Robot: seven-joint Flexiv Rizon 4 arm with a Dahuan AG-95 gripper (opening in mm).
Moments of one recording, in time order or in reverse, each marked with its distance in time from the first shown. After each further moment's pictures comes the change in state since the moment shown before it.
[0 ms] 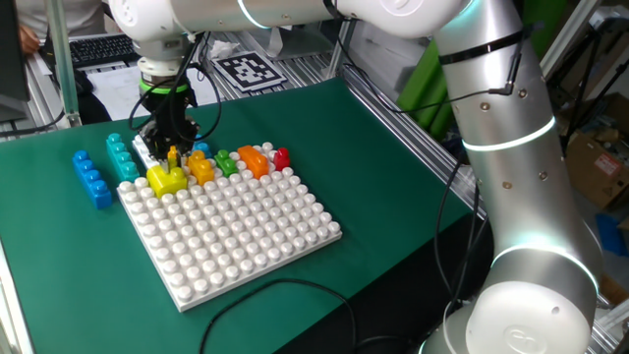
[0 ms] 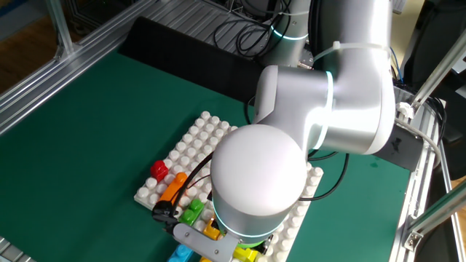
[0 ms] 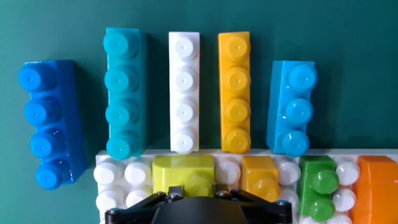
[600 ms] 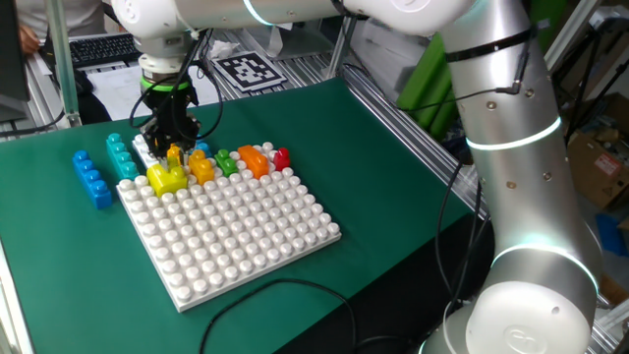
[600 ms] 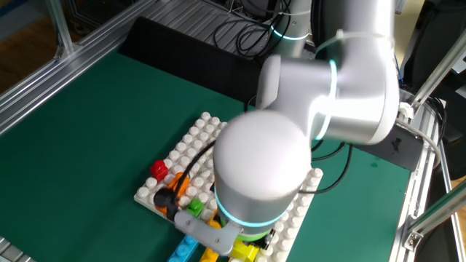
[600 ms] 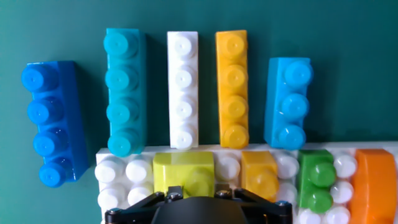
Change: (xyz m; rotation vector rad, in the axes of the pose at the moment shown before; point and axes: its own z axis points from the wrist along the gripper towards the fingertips) arm 0.010 0.000 -0.019 -0.007 -0.017 0.047
